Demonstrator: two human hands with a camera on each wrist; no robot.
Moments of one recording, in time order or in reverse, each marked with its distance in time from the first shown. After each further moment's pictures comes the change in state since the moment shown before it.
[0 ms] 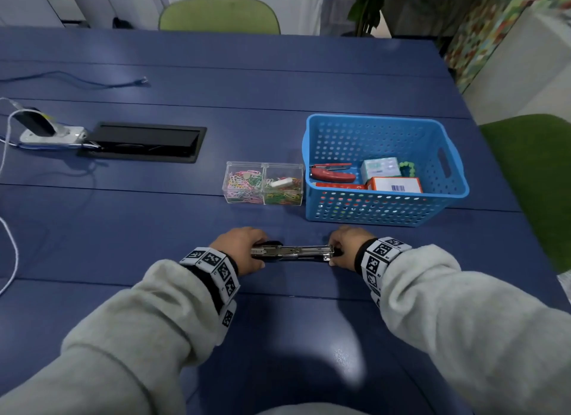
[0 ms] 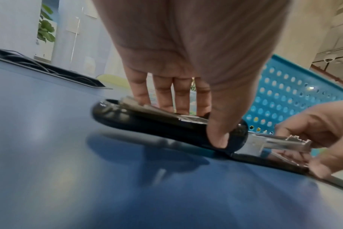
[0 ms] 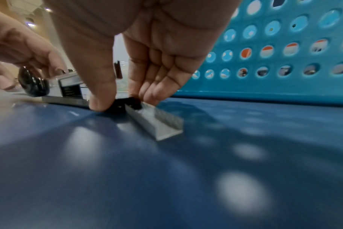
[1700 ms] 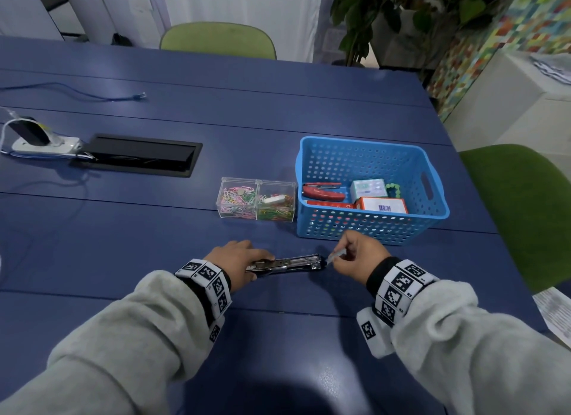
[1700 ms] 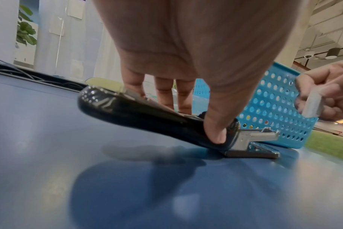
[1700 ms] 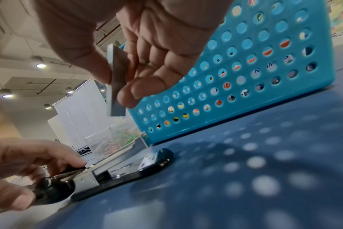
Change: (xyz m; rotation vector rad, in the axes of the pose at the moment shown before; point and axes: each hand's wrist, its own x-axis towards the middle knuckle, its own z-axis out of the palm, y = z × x) left_hand 0.000 0.004 0.000 0.156 -0.049 0.118; right_hand -0.040 0.010 -0.011 0.714 0.357 -0.039
